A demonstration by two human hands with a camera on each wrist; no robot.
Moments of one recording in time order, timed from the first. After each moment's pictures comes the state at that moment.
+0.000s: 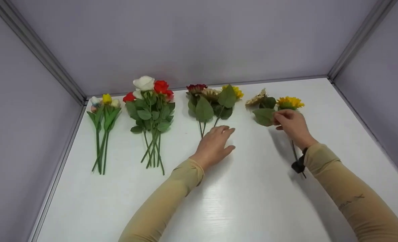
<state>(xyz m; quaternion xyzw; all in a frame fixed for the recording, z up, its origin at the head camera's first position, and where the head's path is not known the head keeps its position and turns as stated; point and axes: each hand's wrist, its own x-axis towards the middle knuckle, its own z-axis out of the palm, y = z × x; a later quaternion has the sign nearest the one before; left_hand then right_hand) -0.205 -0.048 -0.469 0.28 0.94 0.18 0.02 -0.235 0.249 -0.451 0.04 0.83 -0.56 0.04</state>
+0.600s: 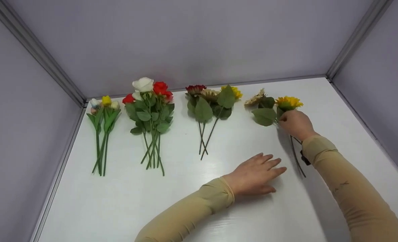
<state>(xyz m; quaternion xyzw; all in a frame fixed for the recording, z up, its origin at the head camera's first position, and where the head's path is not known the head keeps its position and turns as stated) -0.133 0.041 -0.471 0.54 0.84 -0.03 0.00 -0.256 0.279 -0.460 -0.05 0.97 -0.22 0.03</state>
